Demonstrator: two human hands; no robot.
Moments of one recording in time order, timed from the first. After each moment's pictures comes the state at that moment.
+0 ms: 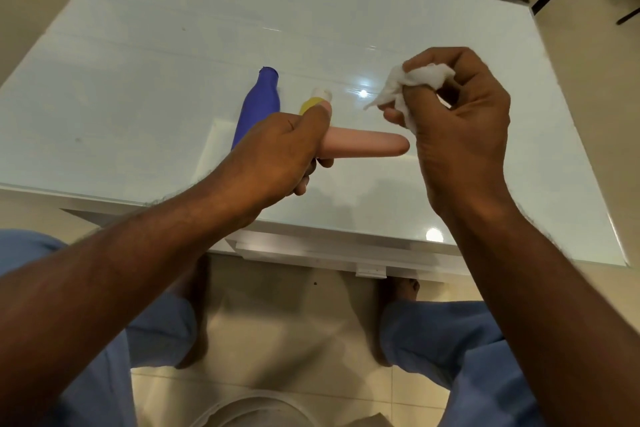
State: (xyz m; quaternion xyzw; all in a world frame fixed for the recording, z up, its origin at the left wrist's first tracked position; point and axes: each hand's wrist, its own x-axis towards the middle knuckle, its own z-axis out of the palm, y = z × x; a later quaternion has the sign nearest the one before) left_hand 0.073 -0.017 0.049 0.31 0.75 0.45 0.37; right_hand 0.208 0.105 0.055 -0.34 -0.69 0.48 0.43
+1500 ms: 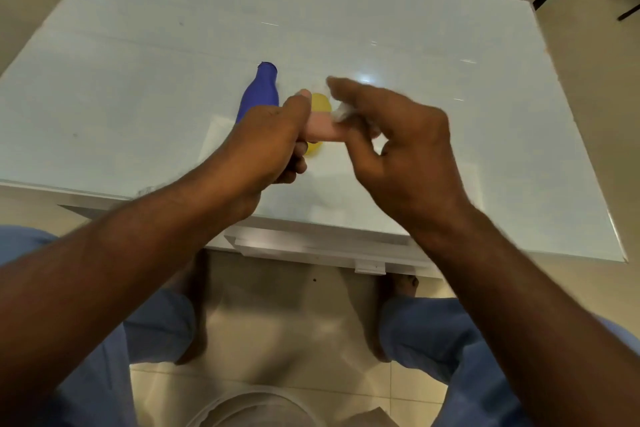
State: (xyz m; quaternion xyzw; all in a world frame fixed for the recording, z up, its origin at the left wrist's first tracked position) left_hand 0.057 -0.008 0.031 0.17 0.73 0.51 0.42; right_hand 0.202 0.081 0.039 -0.20 -0.89 0.23 0.33
